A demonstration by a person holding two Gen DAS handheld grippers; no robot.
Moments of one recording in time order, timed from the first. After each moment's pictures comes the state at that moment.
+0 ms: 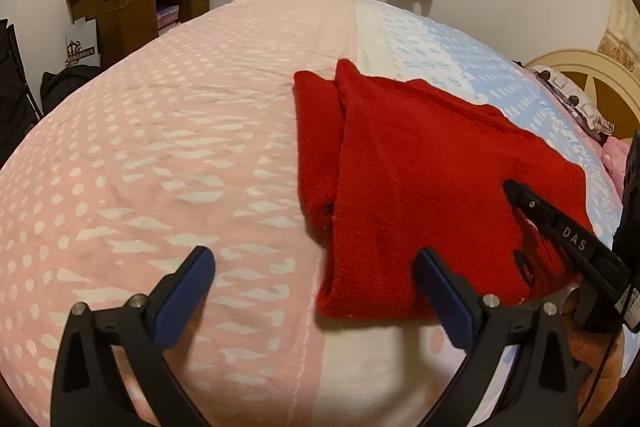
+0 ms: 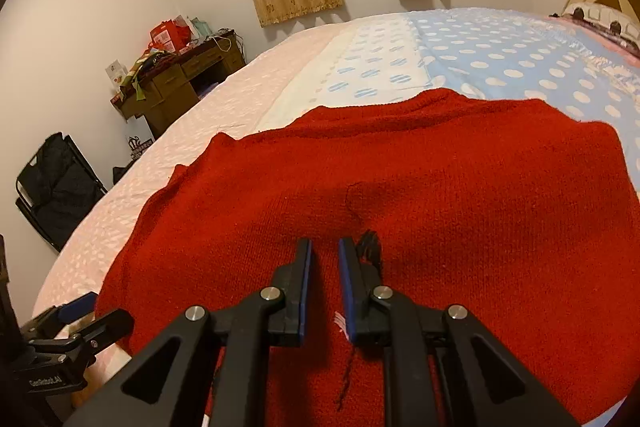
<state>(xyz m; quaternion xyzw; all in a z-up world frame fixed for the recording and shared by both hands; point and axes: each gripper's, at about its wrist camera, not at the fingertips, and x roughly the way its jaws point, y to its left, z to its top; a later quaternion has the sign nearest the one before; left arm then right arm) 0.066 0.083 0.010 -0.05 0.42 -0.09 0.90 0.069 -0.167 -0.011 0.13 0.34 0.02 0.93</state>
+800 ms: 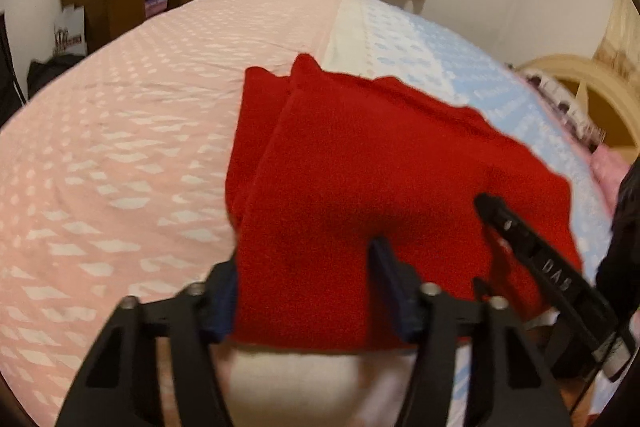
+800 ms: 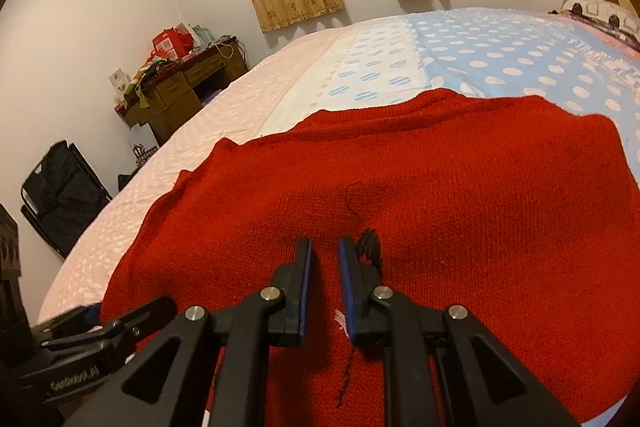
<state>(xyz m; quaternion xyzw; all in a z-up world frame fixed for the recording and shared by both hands) 0.076 0.054 0.009 -0.09 0.42 -0.12 0.89 0.065 -0.176 -0.012 0.17 0.32 0.03 0.93</state>
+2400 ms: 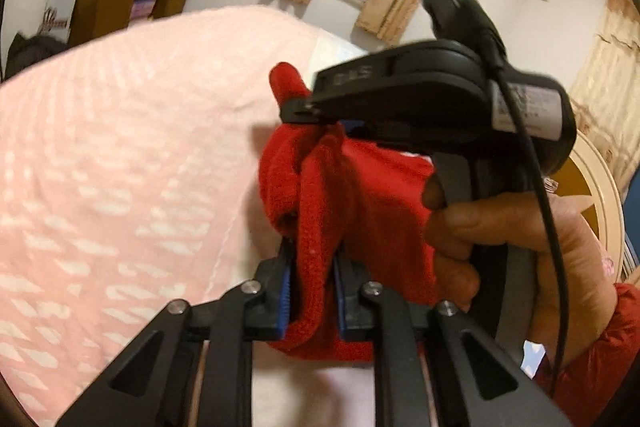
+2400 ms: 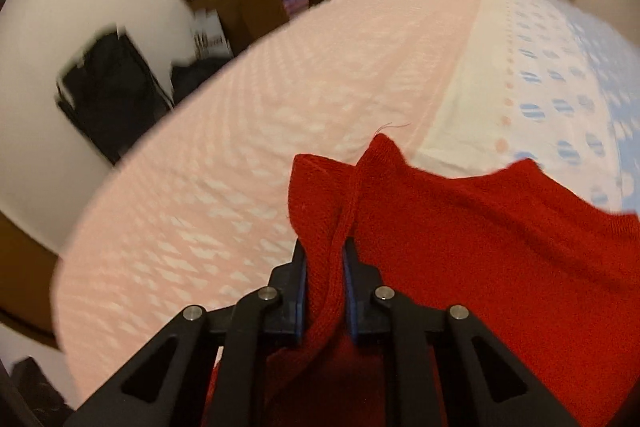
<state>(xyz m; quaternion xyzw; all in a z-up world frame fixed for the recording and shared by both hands) 0.053 0.044 0.036 -0.17 0.36 -0.18 0.90 0.211 -0.073 0.037 0.09 0.45 0.20 0.87</state>
